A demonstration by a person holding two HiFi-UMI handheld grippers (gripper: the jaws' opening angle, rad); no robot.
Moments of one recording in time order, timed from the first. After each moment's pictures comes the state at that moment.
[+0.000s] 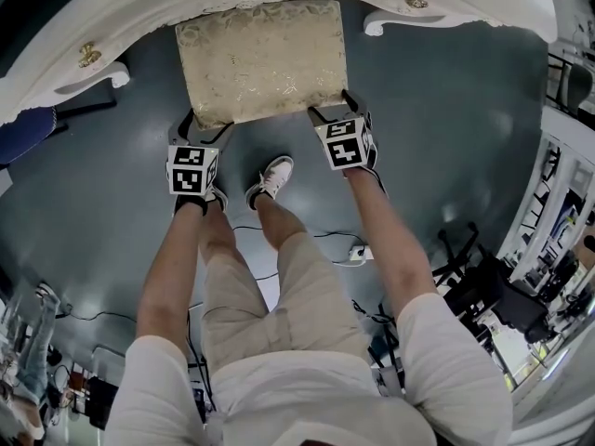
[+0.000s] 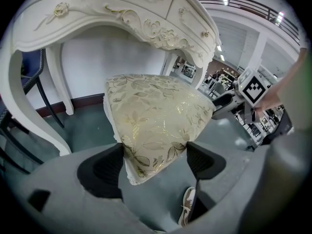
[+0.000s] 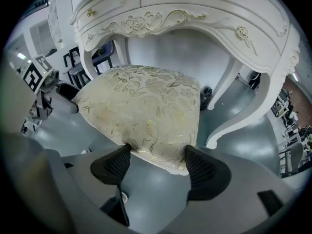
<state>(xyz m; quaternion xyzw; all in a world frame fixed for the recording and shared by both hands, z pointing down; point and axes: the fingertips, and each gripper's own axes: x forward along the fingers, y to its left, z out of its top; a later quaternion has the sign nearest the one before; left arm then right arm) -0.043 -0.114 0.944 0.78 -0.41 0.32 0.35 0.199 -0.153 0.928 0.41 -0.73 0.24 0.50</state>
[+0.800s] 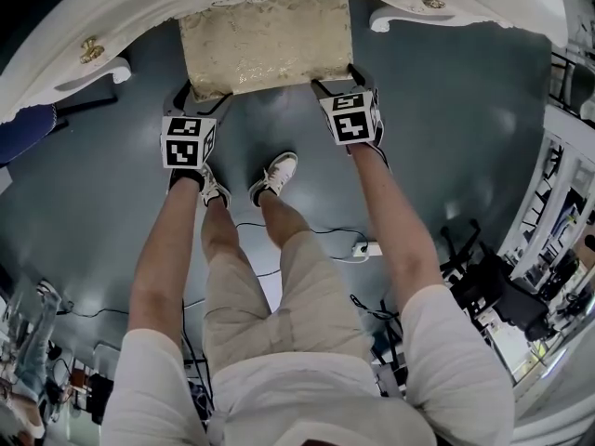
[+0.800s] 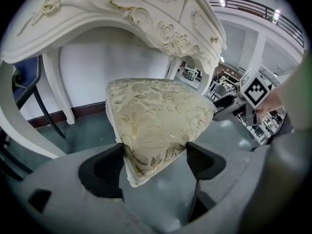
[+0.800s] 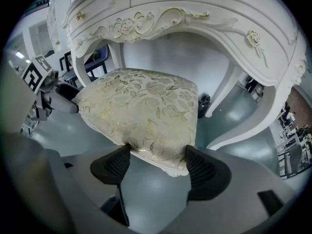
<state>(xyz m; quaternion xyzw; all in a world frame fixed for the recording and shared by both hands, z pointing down) -0.058 -0.172 0.941 0.78 -0.43 0.31 0.33 0.185 -0.207 0.926 0.43 -0.73 0.22 0.48</state>
